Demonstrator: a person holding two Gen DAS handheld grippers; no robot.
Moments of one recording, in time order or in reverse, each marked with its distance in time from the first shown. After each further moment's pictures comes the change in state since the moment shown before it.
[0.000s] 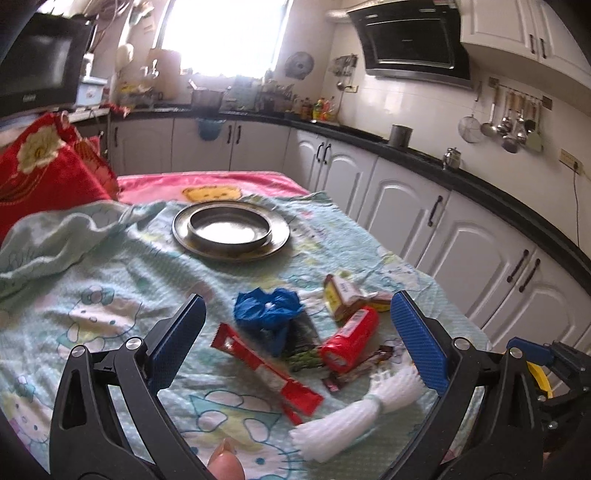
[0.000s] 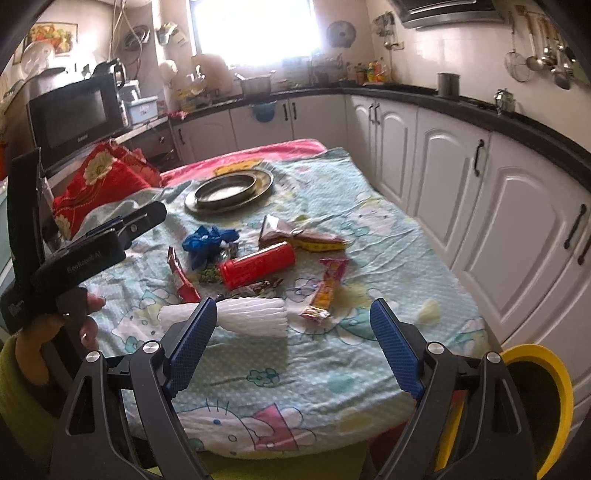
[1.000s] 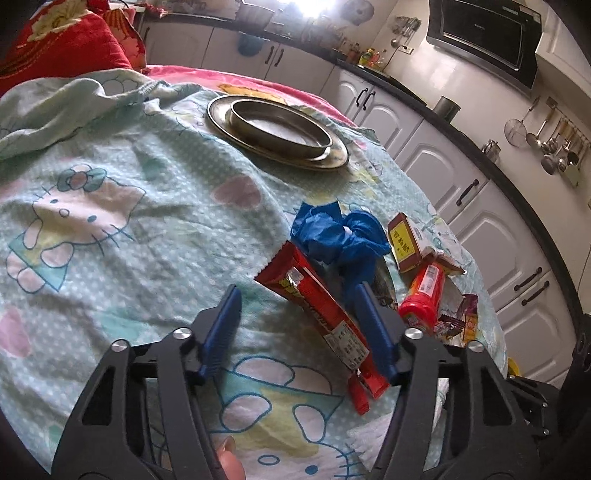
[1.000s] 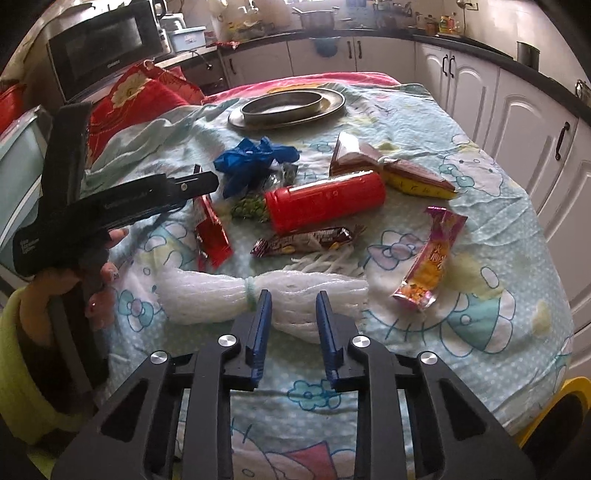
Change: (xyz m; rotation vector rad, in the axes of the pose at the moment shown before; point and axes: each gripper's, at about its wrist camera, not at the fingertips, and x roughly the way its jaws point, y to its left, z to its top) left arm 0.059 0.059 -0.041 -0.239 0.257 -0.014; right arm 0.092 0.032 -0.015 -0.133 0.251 0.185
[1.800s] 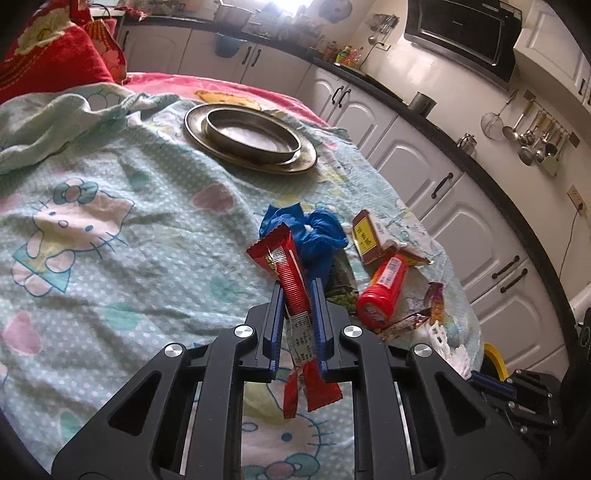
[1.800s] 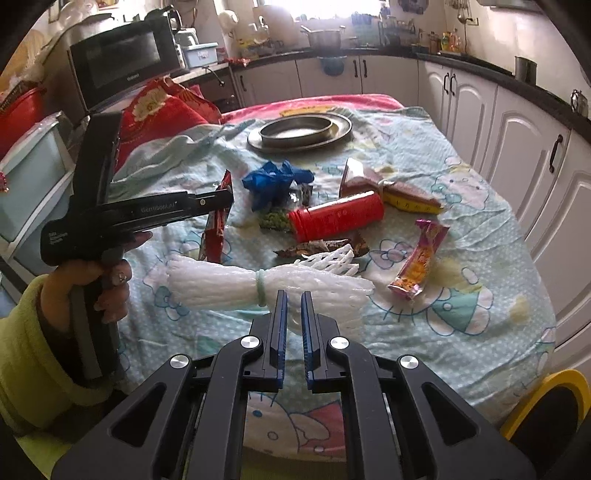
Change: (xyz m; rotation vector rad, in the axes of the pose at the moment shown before) left arm -0.029 -0.012 0.004 0.040 0.002 -0.083; right arm -0.046 0.012 -0.009 -0.017 -0.080 0.018
